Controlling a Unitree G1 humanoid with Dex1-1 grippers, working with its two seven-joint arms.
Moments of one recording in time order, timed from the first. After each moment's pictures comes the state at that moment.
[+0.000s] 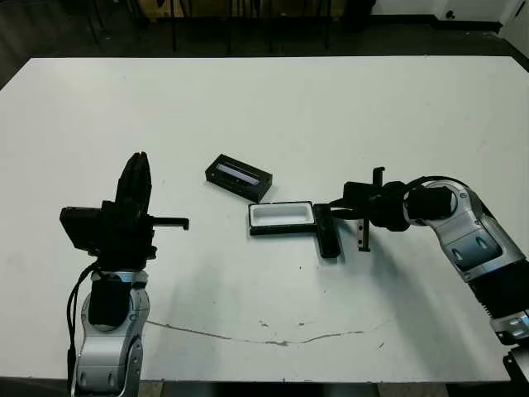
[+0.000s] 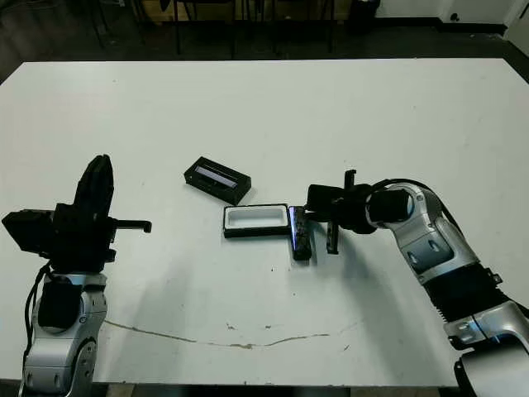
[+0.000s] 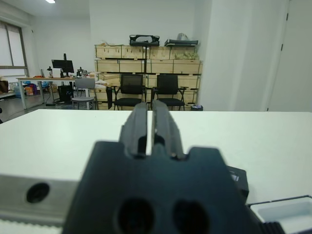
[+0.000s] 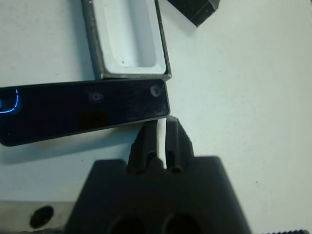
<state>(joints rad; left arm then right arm) 0.13 0.09 0.03 -0.39 -0.05 -0.08 -0.02 -0.53 -0.65 0.39 0.22 -0.24 0.07 0.99</state>
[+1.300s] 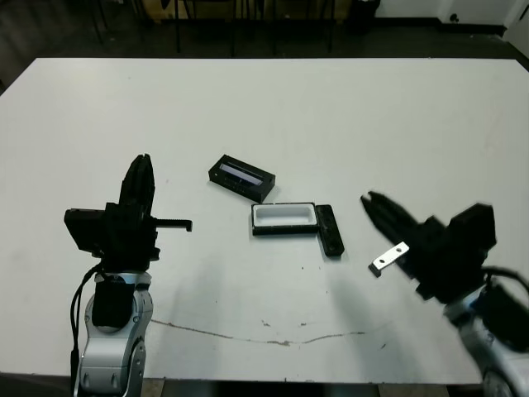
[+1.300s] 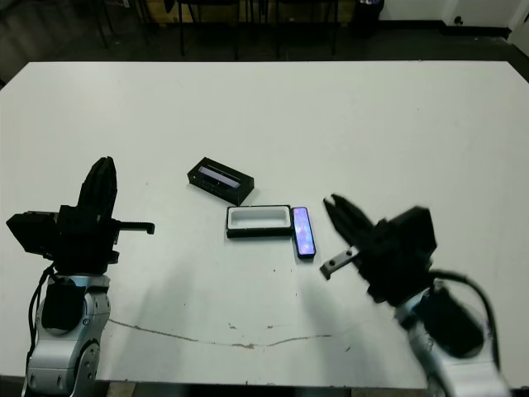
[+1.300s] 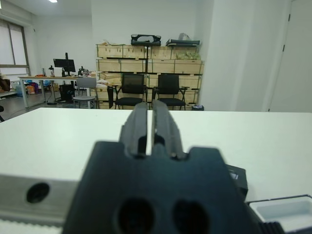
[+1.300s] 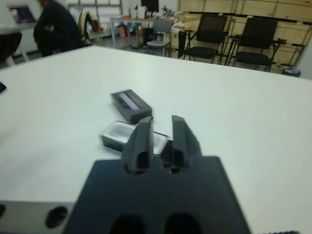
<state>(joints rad) 0.14 0.09 0.02 -0.39 -0.05 -0.08 -0.02 0.28 -0.25 0.04 -0.85 0.24 0.60 0.31</state>
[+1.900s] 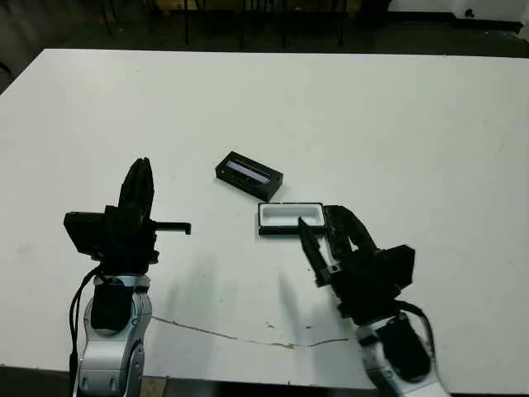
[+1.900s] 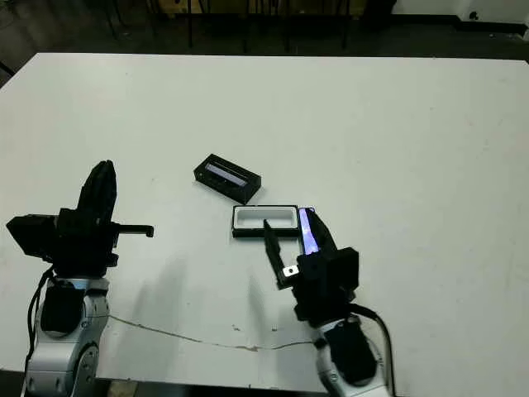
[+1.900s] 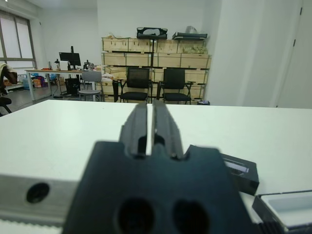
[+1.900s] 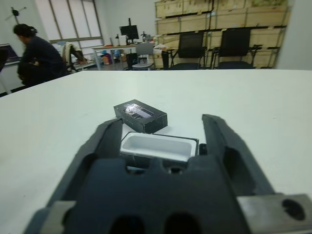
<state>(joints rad) 0.15 0.09 0.02 -0.39 -0.06 -0.08 -0.02 0.33 -0.10 0.38 -0.51 0.00 0.09 -0.02</state>
